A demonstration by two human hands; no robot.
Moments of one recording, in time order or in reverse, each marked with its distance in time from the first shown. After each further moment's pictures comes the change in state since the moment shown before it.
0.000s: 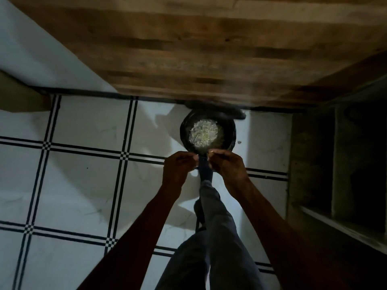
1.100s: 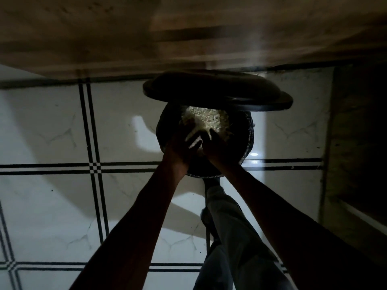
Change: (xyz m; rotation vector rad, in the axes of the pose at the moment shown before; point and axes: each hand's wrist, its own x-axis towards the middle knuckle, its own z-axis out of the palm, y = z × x) left_hand 0.304 -0.099 0.102 0.325 -0.147 0.011; right_hand 0.316 0.094 0.048 -0.506 -0.102 0.063
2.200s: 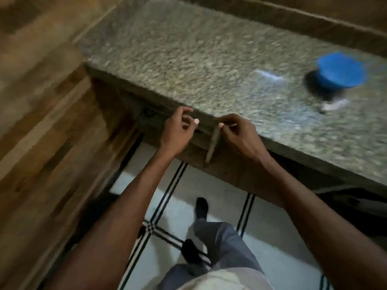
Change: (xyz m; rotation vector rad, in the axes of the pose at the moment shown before) left_hand -0.617 0.269 0.240 0.637 -0.856 1.150; right_hand -0.733 0.169 -0.279 0.351 1.268 -0.154
